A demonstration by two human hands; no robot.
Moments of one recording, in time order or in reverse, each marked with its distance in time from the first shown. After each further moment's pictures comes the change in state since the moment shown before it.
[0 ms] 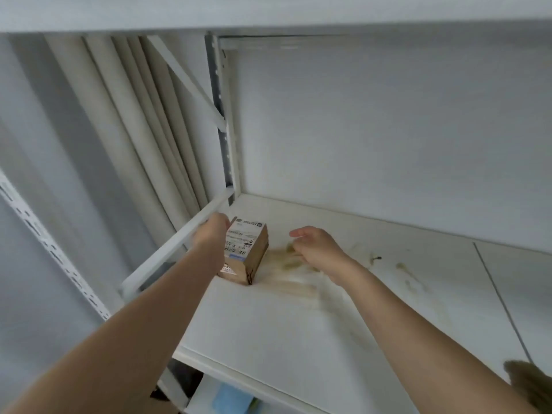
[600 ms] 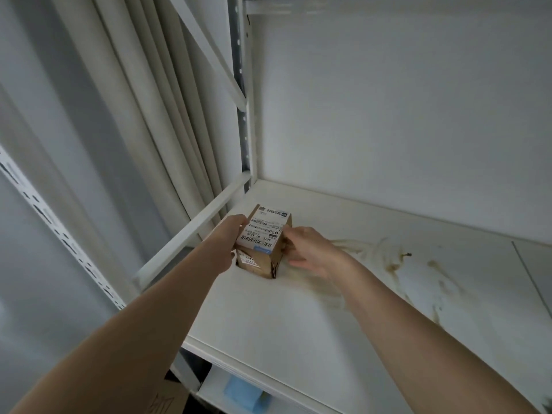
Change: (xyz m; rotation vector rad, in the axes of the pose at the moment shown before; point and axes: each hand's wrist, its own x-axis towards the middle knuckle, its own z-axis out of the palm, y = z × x) left_hand 0.051 -0.020 -0.026 0.051 -0.226 -0.080; right_hand 0.036 -0.010 0.071 0.246 -0.215 0.218
